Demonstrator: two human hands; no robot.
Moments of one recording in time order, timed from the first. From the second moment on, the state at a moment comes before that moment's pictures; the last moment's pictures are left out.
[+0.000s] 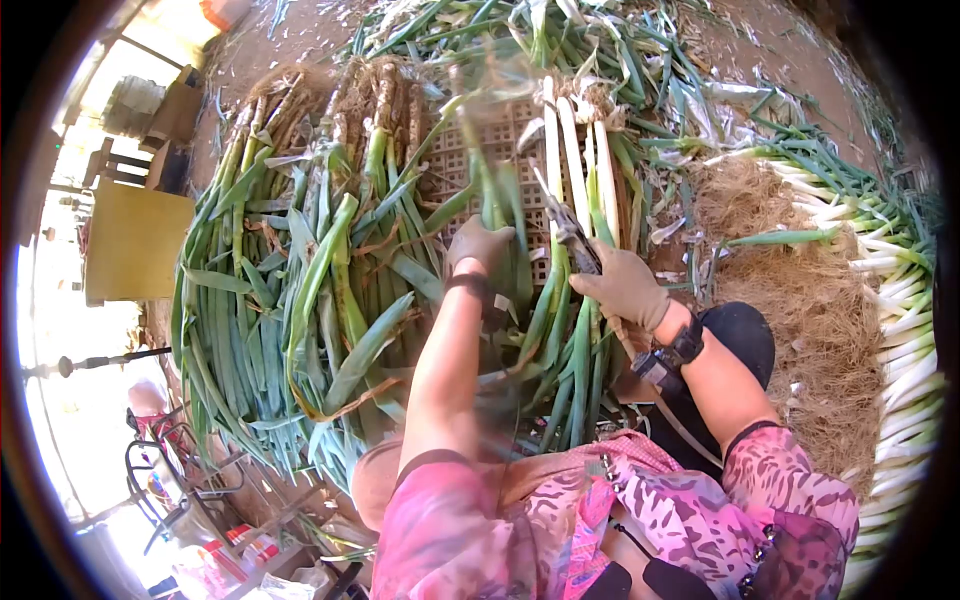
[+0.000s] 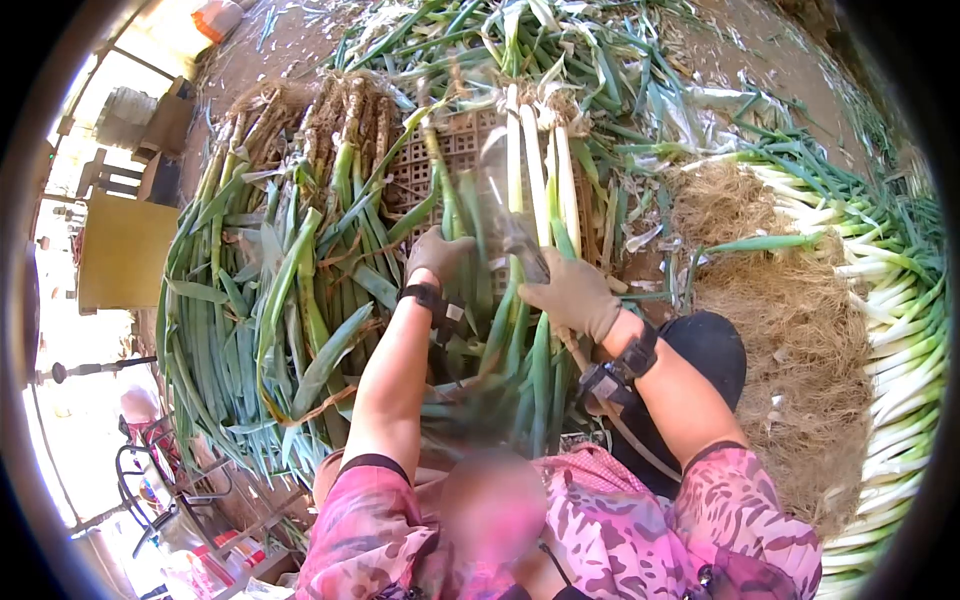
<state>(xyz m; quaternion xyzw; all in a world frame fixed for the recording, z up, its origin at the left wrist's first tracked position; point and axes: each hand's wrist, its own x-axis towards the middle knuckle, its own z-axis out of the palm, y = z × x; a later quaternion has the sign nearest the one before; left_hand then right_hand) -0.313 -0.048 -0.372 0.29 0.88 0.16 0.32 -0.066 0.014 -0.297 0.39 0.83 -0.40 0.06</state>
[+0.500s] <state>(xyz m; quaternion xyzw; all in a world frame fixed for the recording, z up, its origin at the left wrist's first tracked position) -0.290 -0.107 -0.402 0.19 0.73 0.40 0.52 -0.053 -0.028 -0.287 0.34 0.86 -0.37 0.09</state>
